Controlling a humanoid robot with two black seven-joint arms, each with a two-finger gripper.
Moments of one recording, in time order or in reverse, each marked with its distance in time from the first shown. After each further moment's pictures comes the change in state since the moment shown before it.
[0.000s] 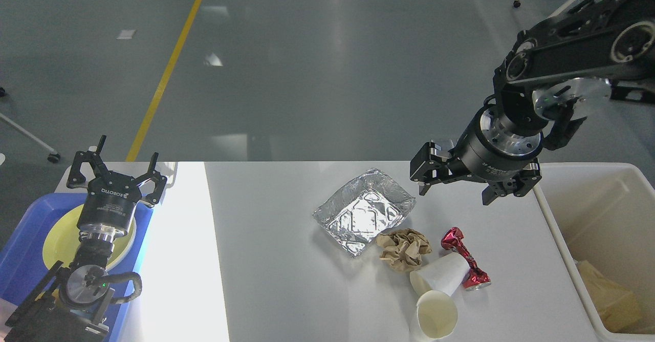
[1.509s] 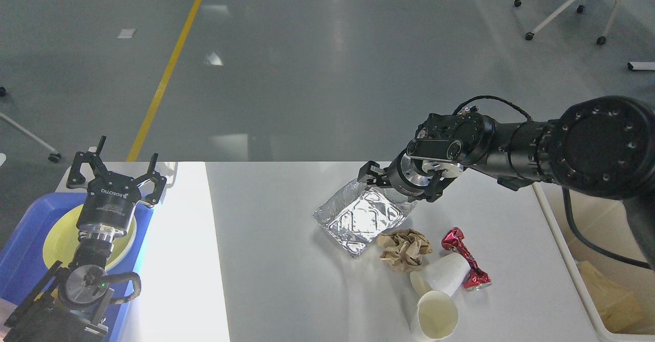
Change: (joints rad) left arm 0.000 0.002 0.000 0.000 0.000 0.000 0.001; right arm -0.647 0.230 0.205 -0.659 -0.187 -0.179 0.013
